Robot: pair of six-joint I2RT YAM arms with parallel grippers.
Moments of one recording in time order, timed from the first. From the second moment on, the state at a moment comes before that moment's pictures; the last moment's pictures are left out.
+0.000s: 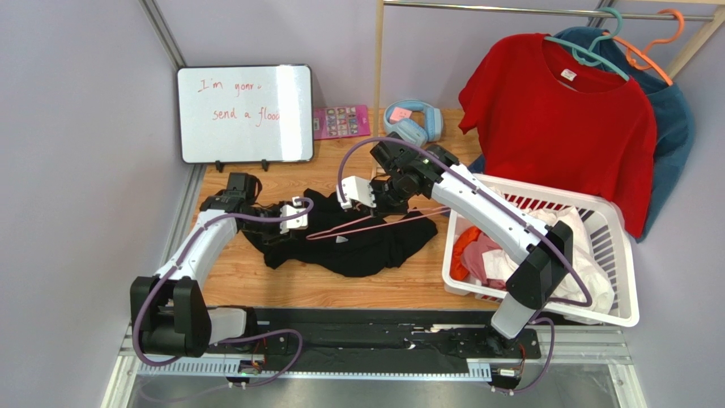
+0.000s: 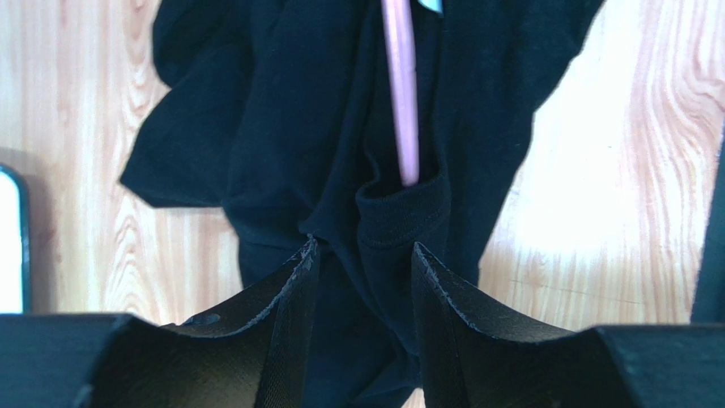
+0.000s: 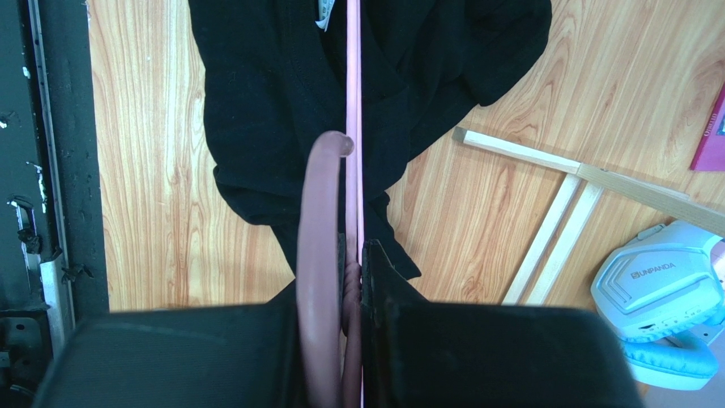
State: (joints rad) left arm -0.06 1.25 0.84 -0.80 0.75 1.39; right arm 0.77 1.68 1.68 -1.12 -0.28 -0.95
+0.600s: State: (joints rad) left arm -0.10 1.26 0.81 -0.82 0.75 1.39; right arm 0.79 1.76 1.78 -1.14 -0.30 -0.88
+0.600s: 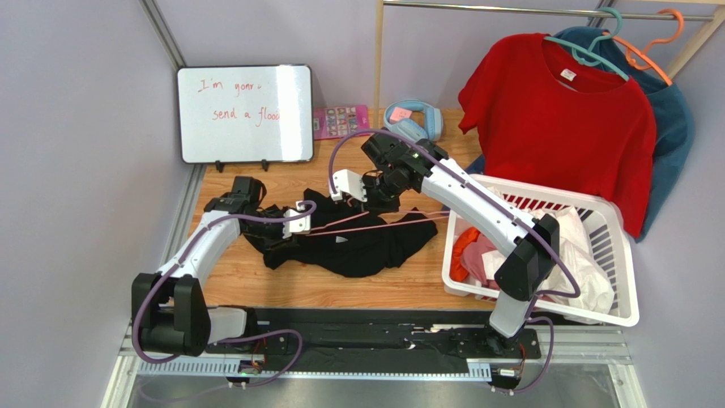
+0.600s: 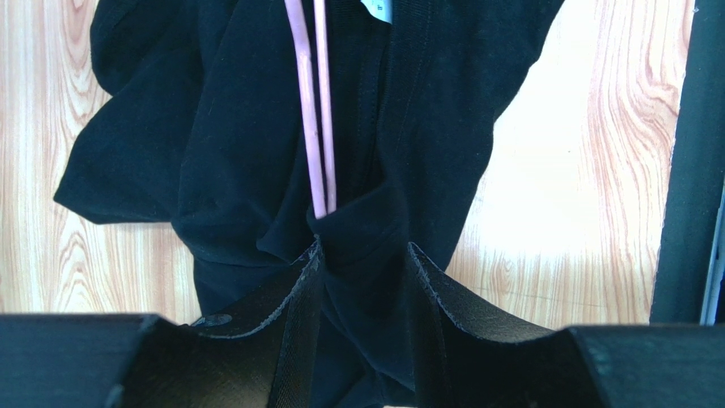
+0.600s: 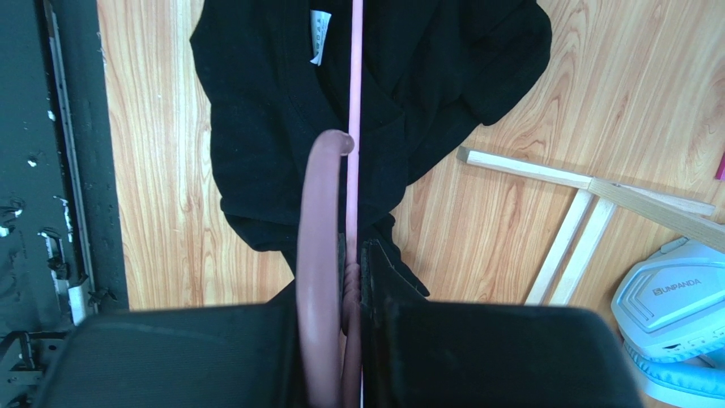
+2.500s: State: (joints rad) left arm -0.10 1.08 0.85 -0.91 0.81 1.22; right arm 0.83 1.93 1.90 -0.93 -0.71 -0.50
